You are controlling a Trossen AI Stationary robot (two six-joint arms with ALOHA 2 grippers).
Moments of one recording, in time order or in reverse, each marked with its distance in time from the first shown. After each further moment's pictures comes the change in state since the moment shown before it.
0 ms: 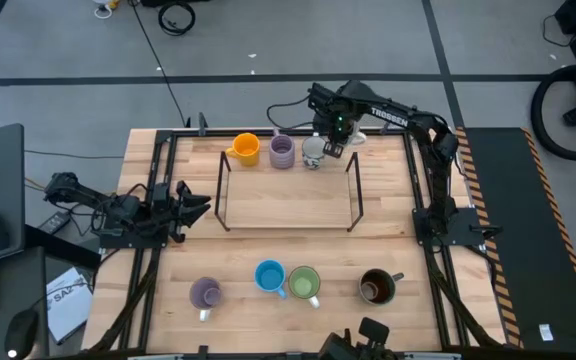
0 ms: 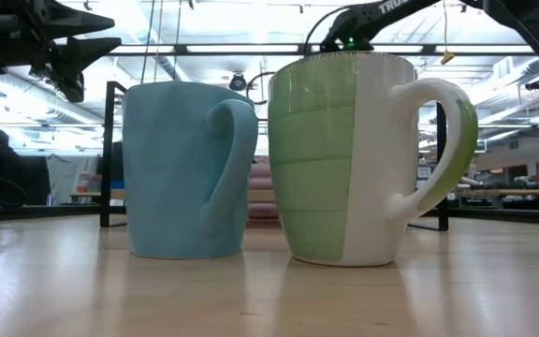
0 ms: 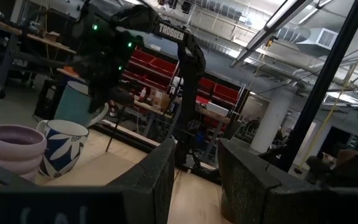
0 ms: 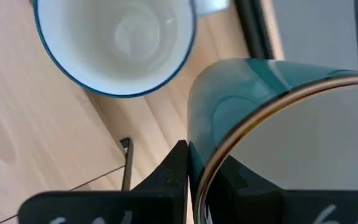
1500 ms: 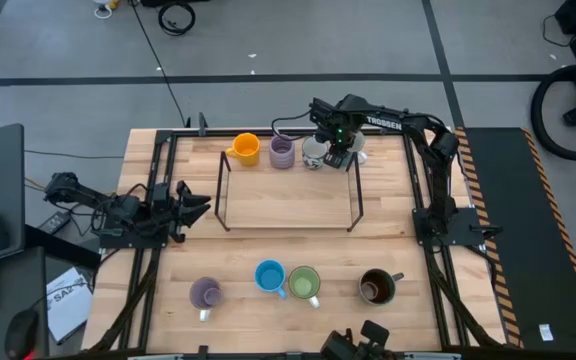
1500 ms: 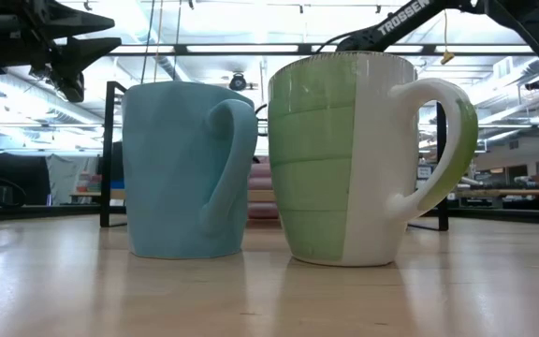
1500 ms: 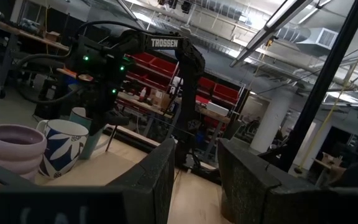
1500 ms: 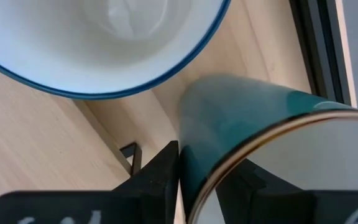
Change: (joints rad) left arm 0.000 0.000 0.000 -0.001 0.000 0.000; right arm -0.017 0.003 -0.241 0.170 -0.033 0.062
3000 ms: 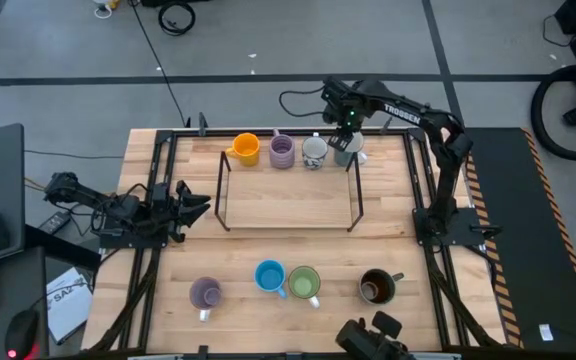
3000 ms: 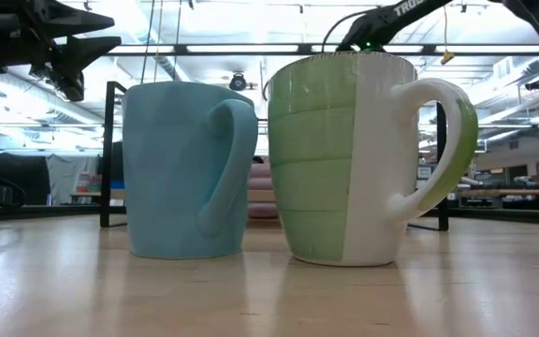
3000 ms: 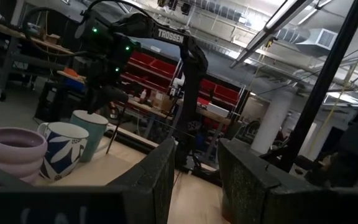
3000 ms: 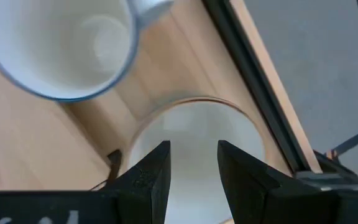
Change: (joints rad) left arm 0.000 0.000 0.000 0.008 -0.002 0.011; right arm -0.076 -0.095 0.082 -0.023 -0.044 -0.006
